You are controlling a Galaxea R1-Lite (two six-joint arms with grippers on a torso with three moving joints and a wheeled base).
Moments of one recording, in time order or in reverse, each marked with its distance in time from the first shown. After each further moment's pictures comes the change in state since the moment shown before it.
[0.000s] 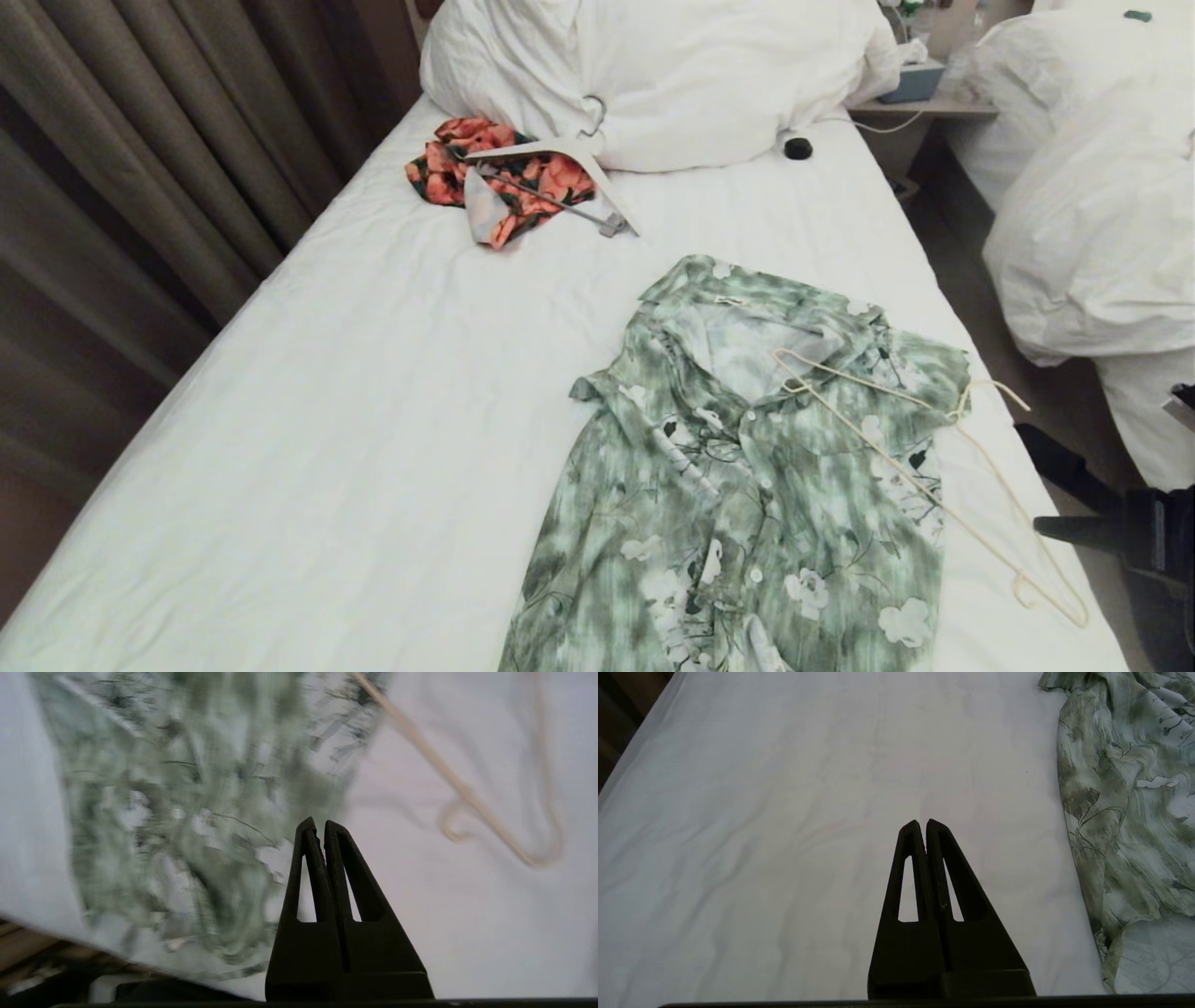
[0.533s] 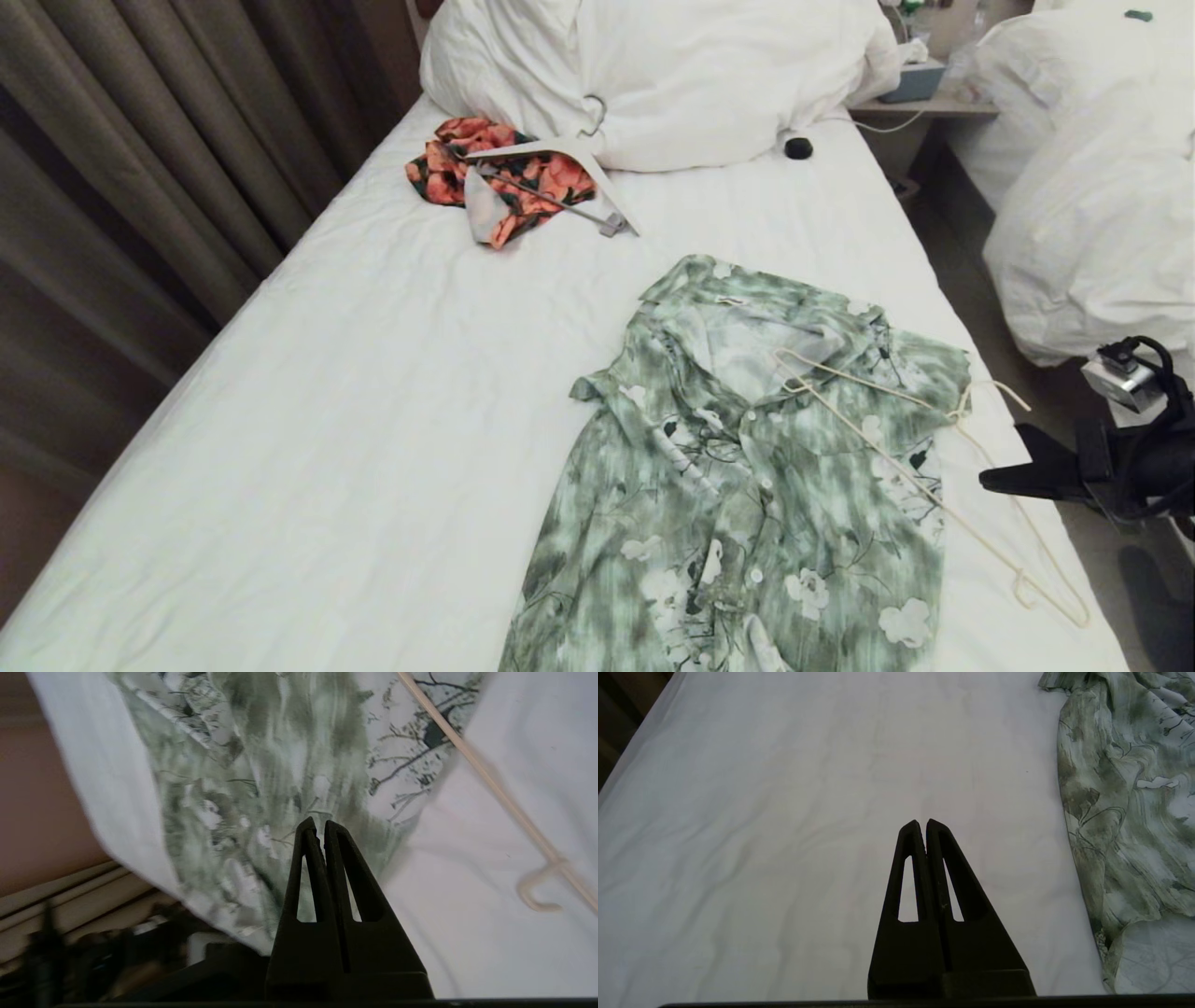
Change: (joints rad) left arm 0.000 0.000 0.000 0.000 0.000 0.000; right arm -0.084 0.306 -0.305 0.205 0.306 -0.012
